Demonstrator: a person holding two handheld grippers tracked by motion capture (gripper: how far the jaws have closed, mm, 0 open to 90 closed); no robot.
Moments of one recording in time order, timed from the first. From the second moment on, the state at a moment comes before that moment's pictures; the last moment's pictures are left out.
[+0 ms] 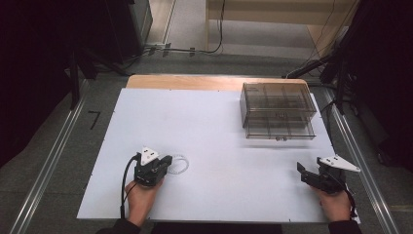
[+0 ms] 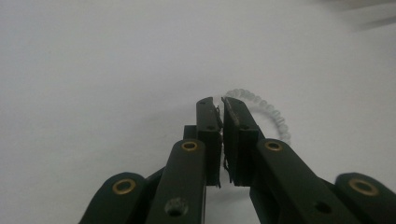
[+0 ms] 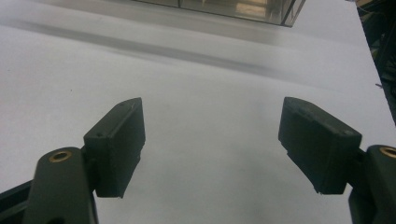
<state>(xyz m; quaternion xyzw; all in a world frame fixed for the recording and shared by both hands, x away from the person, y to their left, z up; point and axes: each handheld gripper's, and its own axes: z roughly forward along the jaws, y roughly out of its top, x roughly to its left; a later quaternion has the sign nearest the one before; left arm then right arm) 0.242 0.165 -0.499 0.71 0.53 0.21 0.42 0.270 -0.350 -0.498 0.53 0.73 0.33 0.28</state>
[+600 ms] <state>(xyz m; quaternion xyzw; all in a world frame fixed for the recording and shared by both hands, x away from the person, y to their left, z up) 0.242 0.158 -0.478 0.70 0.51 0.20 0.47 0.271 -0.347 -0.498 0.53 0.73 0.33 0.28</state>
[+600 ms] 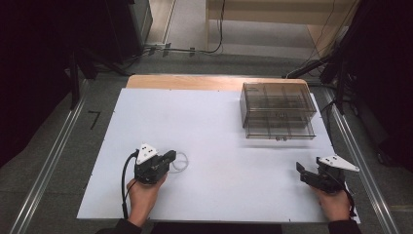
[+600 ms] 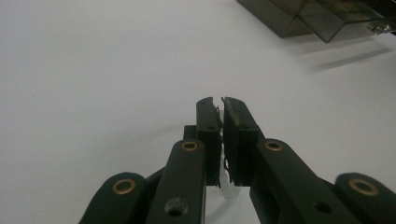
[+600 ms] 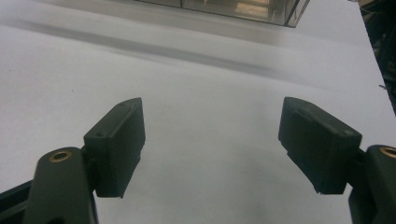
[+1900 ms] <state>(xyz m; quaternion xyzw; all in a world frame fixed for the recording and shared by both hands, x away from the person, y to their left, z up) 0.289 0.079 -0.449 0.71 0.46 0.18 0.50 0.279 -0.316 -0.487 0.50 0.73 0.36 0.28</state>
